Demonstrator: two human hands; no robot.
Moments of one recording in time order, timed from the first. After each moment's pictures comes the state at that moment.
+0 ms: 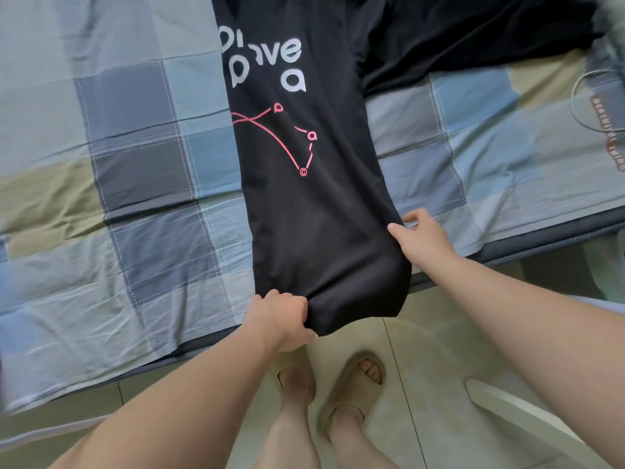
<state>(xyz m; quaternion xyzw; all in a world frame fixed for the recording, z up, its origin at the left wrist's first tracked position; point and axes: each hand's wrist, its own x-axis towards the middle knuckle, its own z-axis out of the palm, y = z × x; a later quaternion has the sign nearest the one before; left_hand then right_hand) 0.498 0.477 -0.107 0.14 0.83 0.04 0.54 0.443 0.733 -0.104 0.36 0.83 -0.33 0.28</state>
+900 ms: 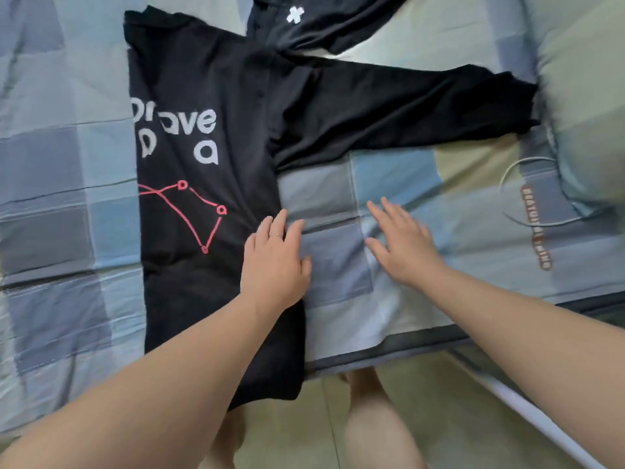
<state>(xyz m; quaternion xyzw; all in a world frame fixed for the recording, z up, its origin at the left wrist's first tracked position) 0.332 0.675 -0.086 0.05 0.96 0.12 0.25 0.313 0.905 -0.099 -0.01 0.94 -0.14 0.31</state>
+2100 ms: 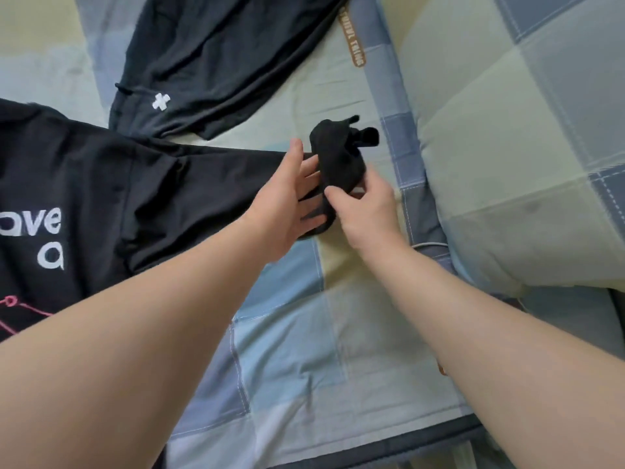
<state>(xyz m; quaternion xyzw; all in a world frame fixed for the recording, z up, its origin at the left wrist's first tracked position) 0.103 0.935 -0.057 -0.21 0.57 0.71 0.36 0.132 1.060 -0.067 0.21 0.77 -0.60 0.05</state>
